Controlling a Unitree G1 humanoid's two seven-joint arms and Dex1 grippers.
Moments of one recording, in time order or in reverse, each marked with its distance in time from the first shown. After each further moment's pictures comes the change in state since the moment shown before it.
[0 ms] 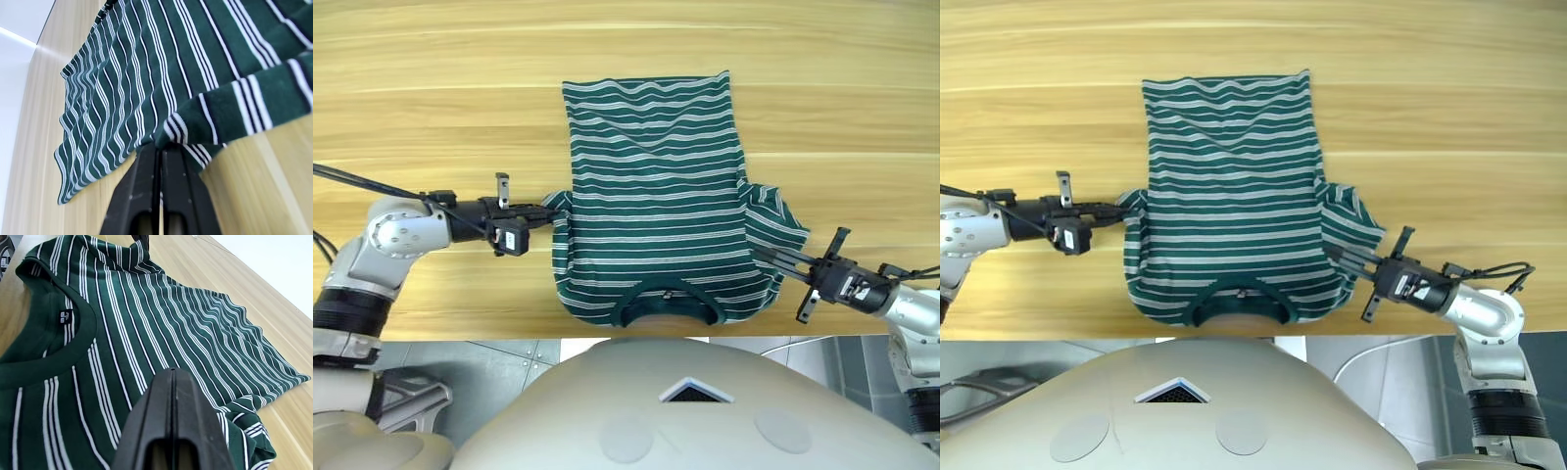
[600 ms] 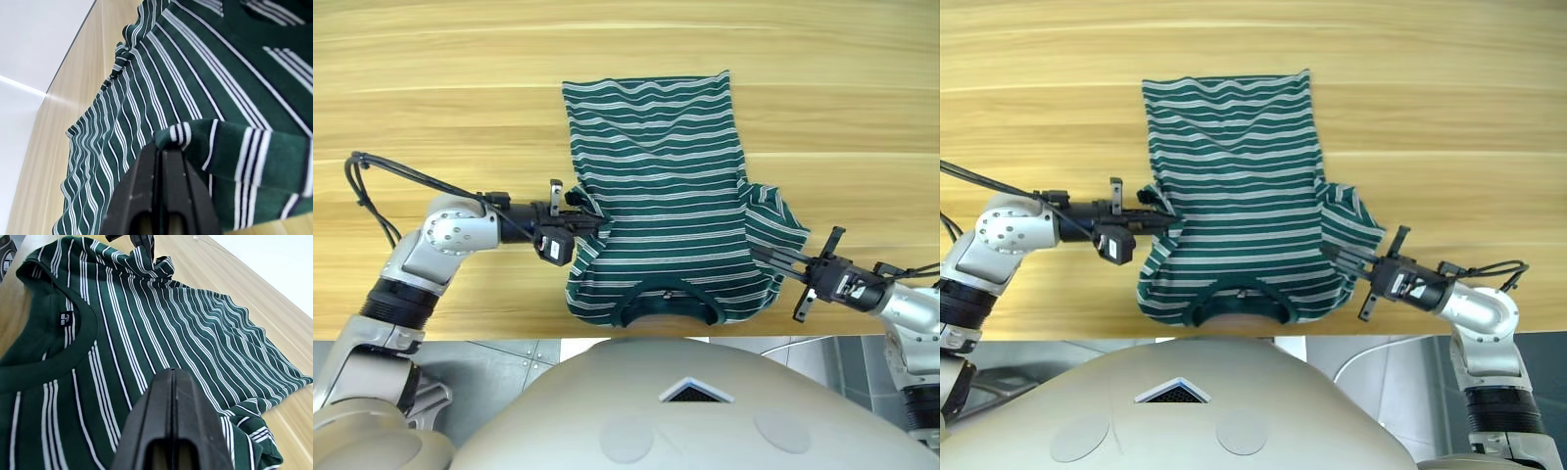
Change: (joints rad) left arm -0.053 -0.127 -0.109 -0.115 0.001 0.058 -0.030; right arm -0.014 0.005 0.024 0.013 -0.001 -0.001 -0.001
